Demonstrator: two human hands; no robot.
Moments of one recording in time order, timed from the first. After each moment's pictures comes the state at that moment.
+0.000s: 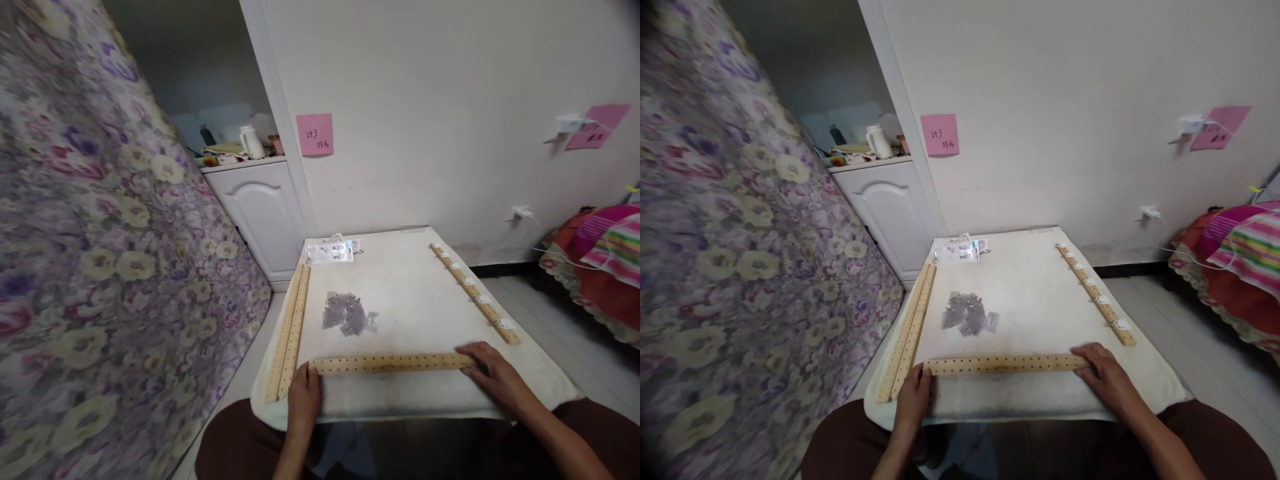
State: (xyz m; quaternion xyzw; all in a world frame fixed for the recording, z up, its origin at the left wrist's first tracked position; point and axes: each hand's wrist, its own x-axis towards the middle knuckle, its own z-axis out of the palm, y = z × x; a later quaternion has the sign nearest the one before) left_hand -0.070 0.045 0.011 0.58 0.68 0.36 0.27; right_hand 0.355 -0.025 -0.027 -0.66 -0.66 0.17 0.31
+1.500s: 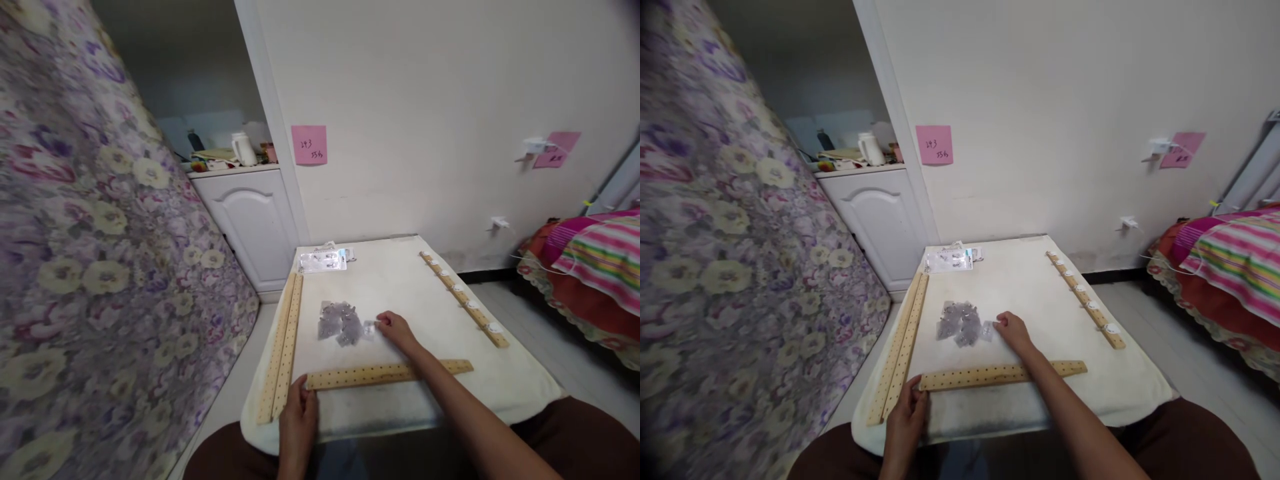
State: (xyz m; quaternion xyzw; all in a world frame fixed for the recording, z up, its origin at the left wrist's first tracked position) left_hand -0.072 0.033 0.015 0.56 0.64 0.42 0.31; right_hand 0.211 0.119 0.008 -0.67 -0.52 0.31 0.42
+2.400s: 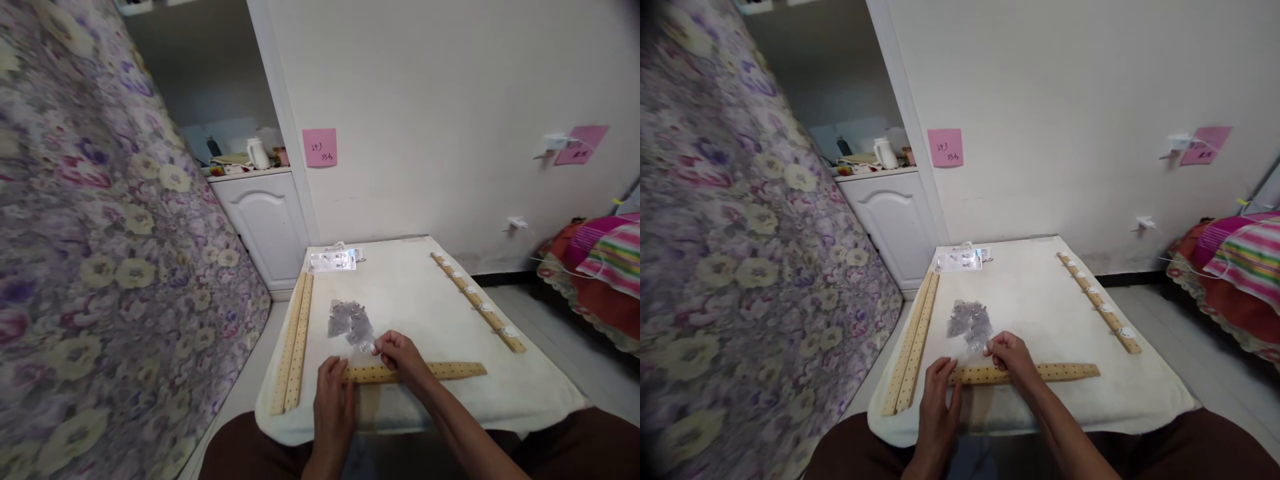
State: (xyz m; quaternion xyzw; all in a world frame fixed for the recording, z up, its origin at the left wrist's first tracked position) left_hand -0.026 0.017 0.052 0.64 0.50 0.51 0.29; right_hand 0.159 0.055 0.043 -0.46 -0.38 0.59 0.55
